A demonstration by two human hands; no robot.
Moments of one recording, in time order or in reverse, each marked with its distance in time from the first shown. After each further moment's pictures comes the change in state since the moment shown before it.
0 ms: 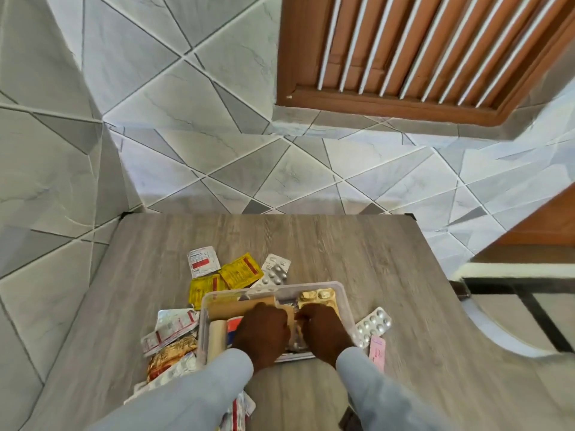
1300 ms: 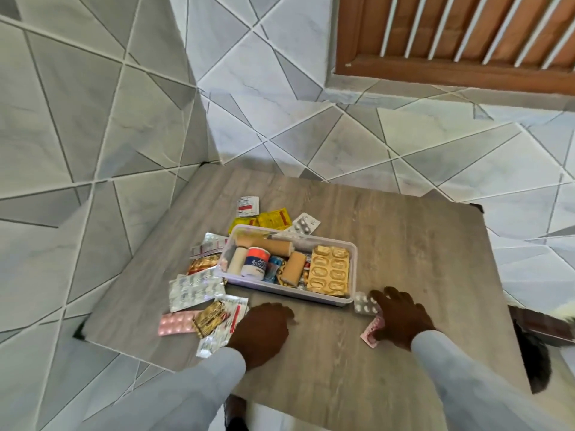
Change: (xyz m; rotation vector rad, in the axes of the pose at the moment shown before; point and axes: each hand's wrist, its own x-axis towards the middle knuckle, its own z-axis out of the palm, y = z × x) left_hand -0.106 0.079 0.059 -0.176 0.026 -0.302; right_hand -0.013 0.170 -0.073 -0.645 -0.284 -0.179
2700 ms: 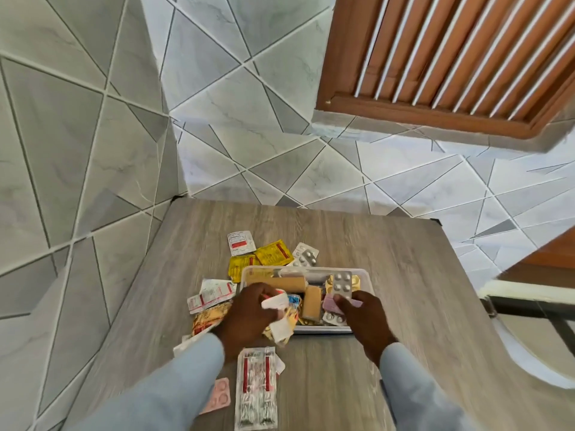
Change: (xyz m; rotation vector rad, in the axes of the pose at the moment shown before) left_hand 0.055 -0.094 -0.120 -0.764 -0.020 -0.038; right_hand 0.003 -0.175 -0.040 1.256 0.535 0.346
